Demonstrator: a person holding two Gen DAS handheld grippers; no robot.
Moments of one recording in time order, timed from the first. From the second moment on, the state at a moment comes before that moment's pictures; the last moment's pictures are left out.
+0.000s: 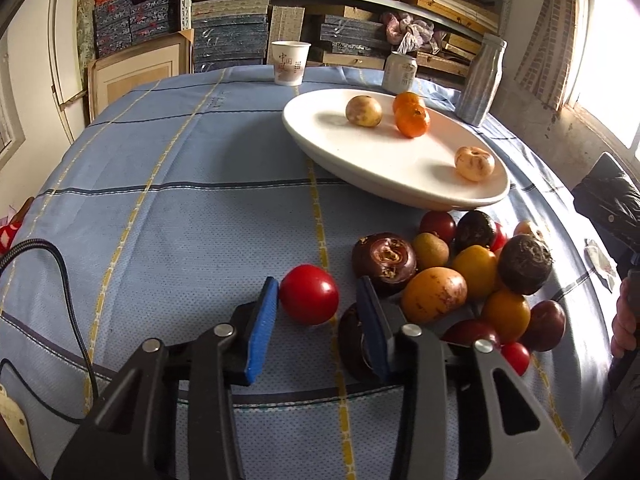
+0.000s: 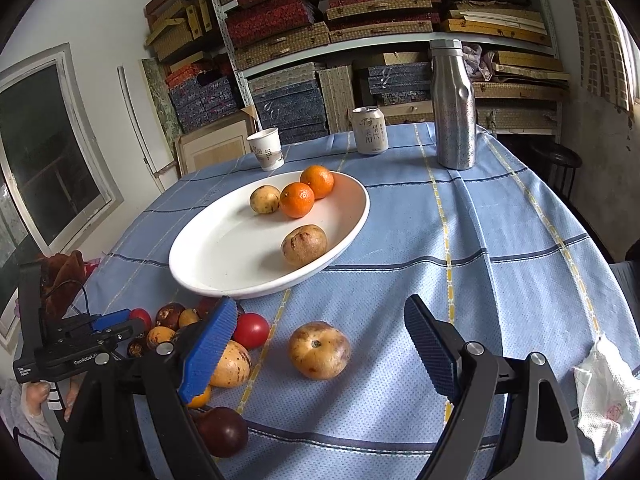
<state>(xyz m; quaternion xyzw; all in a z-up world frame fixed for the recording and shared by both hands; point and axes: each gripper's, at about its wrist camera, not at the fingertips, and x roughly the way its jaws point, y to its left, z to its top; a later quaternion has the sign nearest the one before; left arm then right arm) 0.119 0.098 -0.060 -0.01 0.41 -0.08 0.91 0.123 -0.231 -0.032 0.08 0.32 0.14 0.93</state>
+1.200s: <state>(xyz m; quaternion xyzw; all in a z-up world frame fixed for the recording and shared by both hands) 0.125 0.105 -0.068 0.00 0.42 -0.05 0.91 0.140 -0.192 -0.074 -0.03 0.41 0.14 0.90</state>
